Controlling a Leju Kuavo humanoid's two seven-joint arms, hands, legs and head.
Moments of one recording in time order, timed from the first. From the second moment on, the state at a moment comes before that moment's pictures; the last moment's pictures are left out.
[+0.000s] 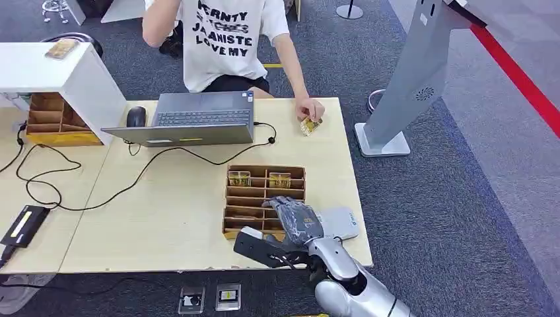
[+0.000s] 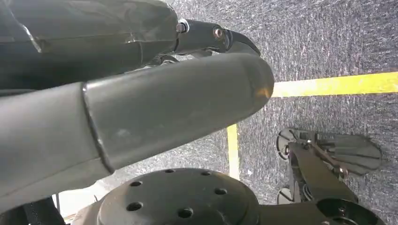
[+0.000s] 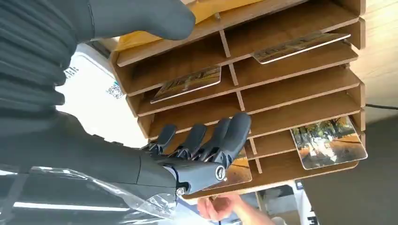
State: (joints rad) left arm -0.12 0.05 -1.15 -0.21 1.15 0.35 0.25; right arm -0.43 -0.12 0.94 -1.38 0.75 -0.17 0.40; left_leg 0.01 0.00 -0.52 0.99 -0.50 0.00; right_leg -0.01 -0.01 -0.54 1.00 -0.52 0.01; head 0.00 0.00
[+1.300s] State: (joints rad) left arm -0.12 0.05 -1.15 -0.21 1.14 0.35 0.24; right arm -0.45 -0.14 0.93 -1.29 0.73 -0.19 0.39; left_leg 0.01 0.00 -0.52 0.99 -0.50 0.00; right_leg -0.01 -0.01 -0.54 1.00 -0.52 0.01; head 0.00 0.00
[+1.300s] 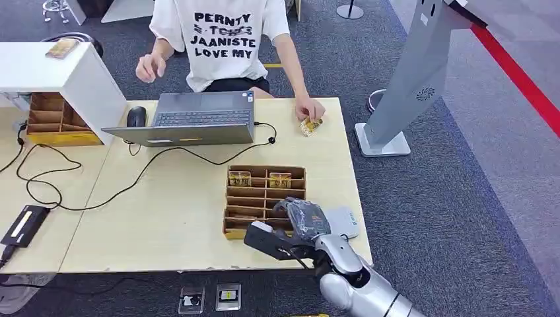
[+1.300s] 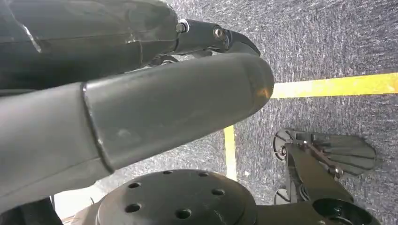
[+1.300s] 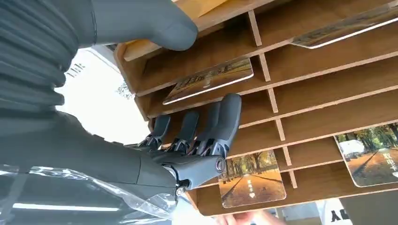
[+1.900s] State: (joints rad) left arm -0.12 0.05 -1.15 -0.21 1.14 0.35 0.24; right arm -0.45 -0.14 0.91 -1.28 0.75 -0.20 0.39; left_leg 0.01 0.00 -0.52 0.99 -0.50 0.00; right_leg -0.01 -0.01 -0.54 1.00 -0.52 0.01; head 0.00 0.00
